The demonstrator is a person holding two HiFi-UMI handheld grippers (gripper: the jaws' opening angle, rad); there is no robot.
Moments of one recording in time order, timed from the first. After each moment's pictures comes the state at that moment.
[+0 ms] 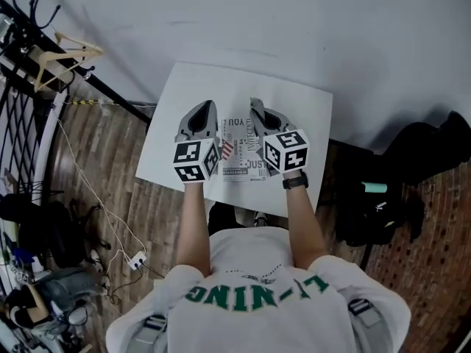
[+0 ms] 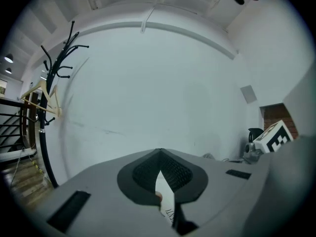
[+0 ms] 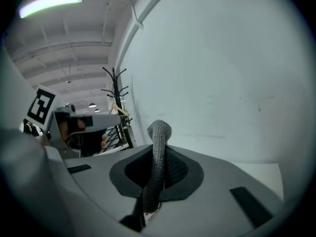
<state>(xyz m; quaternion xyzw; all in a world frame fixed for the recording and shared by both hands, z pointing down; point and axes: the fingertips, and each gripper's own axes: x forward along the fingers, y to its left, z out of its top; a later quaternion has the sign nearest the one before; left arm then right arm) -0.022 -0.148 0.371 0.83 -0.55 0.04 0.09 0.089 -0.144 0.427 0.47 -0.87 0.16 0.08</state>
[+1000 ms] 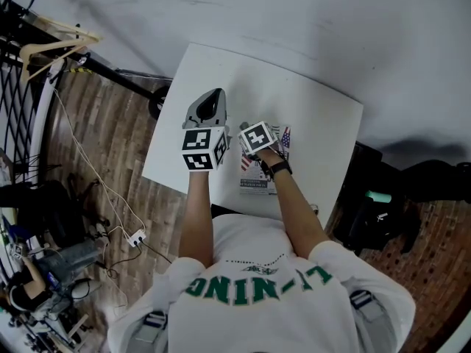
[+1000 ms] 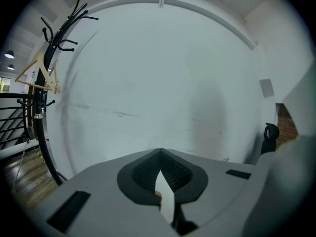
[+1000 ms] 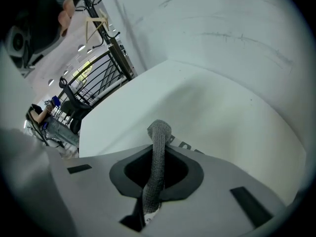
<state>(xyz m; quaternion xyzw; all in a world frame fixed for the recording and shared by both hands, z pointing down) -0.092 -0.285 0.454 0.81 -0.56 0.08 0.15 -0.018 -0.210 0.692 0.34 -0.75 0.33 0.46</state>
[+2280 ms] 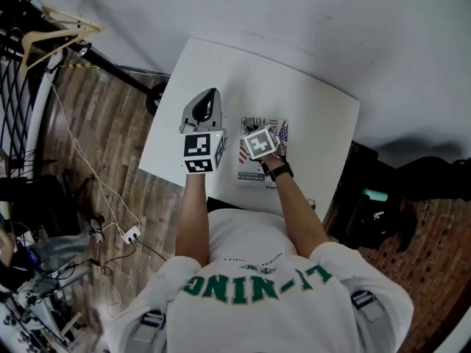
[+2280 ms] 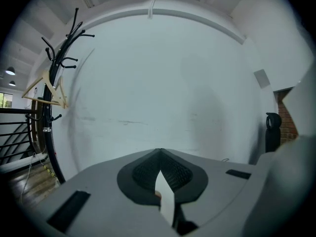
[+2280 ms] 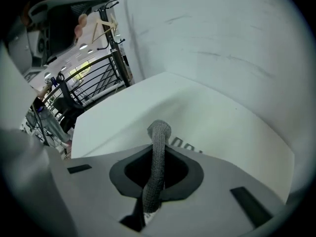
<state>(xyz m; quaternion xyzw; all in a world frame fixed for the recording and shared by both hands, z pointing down) -0.104 -0.252 0.452 0.80 -0.59 0.09 0.09 -0.006 -0.193 0.678 0.38 -0.77 0.27 0.44</state>
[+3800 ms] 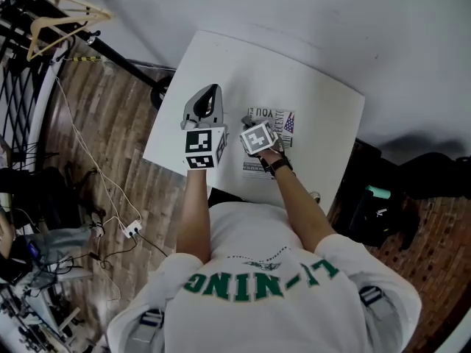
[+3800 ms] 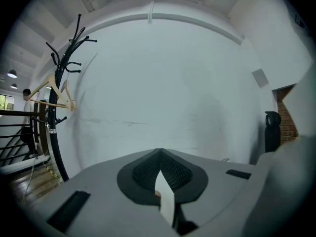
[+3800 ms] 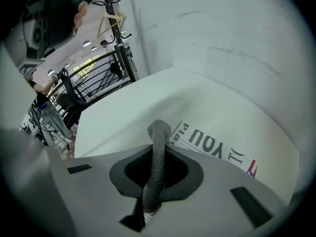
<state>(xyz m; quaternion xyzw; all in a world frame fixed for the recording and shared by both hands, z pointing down) -0.122 -0.223 0.451 0.80 -0.59 0.08 0.07 -0.034 -0.164 0.691 0.36 -0.77 0.27 0.44</state>
